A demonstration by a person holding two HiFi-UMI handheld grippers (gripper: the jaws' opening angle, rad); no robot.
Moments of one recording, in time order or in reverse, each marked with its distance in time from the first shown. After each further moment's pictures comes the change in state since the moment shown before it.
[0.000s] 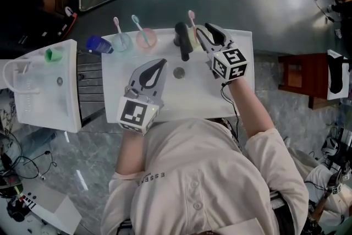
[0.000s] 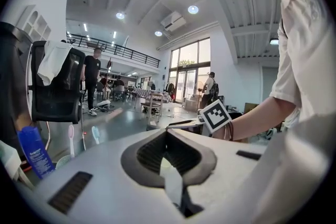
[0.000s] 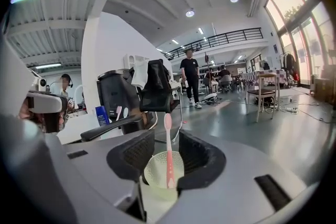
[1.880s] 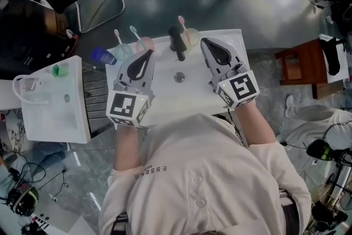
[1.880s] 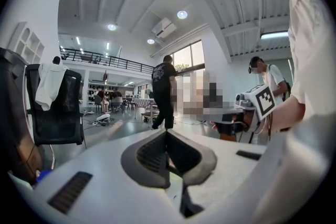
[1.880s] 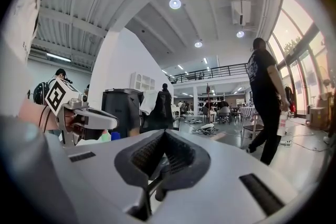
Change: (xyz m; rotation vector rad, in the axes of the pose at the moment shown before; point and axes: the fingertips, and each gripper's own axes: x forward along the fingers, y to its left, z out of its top) left arm -0.018 0.024 0.064 0.109 -0.064 0.004; right arm -0.113 0.076 0.103 -0.169 -0.263 -0.060
